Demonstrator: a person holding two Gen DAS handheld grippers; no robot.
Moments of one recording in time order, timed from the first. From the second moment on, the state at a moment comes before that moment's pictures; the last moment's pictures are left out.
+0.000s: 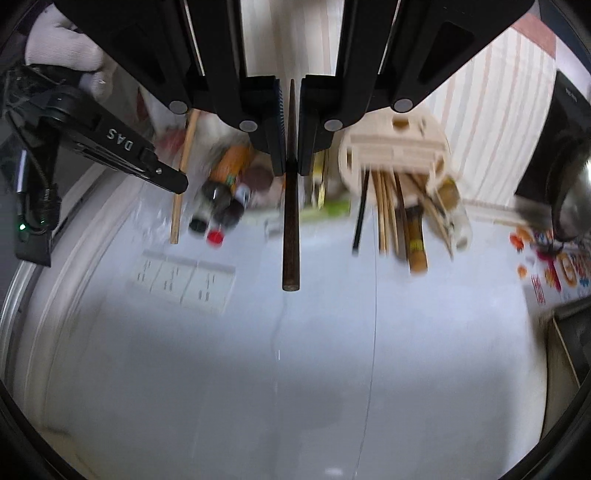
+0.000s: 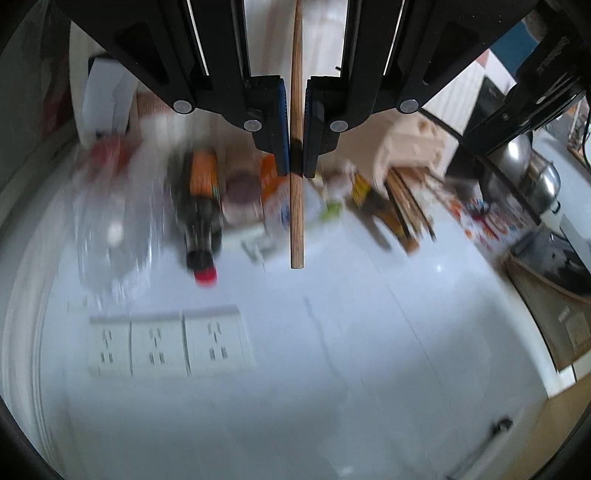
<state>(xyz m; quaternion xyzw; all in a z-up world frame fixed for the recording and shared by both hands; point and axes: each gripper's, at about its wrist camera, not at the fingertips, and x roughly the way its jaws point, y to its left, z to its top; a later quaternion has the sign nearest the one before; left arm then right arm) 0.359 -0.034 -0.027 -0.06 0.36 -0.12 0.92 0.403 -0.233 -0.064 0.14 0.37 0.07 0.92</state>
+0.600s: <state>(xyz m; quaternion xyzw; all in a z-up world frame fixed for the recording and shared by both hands) 0.450 0.046 0.025 -0.09 0.33 -0.04 0.94 0.519 -0.141 -0.003 0.16 0.27 0.12 0.94</state>
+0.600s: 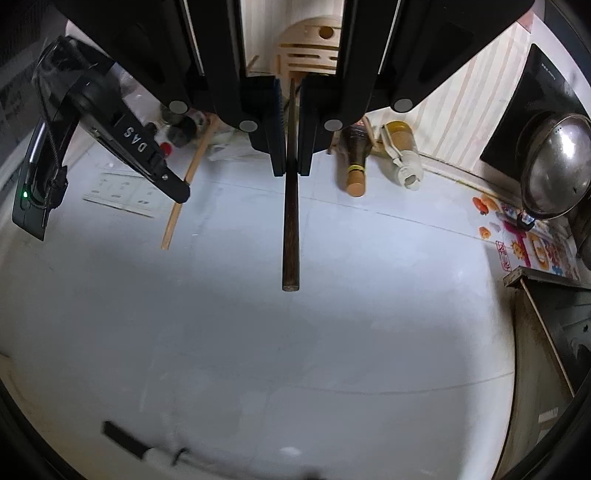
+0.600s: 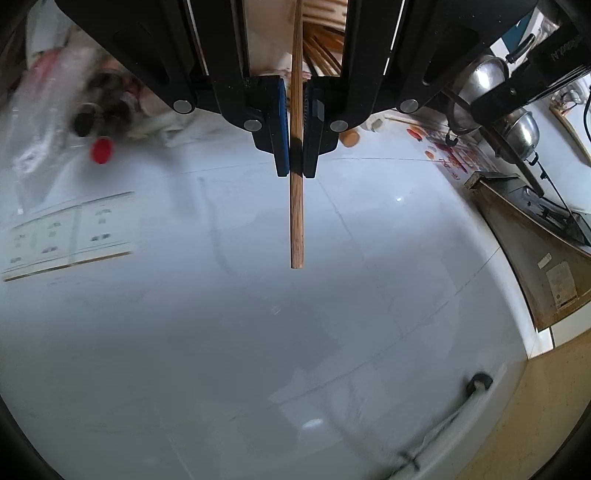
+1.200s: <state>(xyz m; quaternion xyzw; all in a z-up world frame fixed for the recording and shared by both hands) 0.477 0.054 -0.030 -0.11 0.39 -0.04 0.91 0.539 -0.111 -0.063 0.16 0.25 0.13 0.95</state>
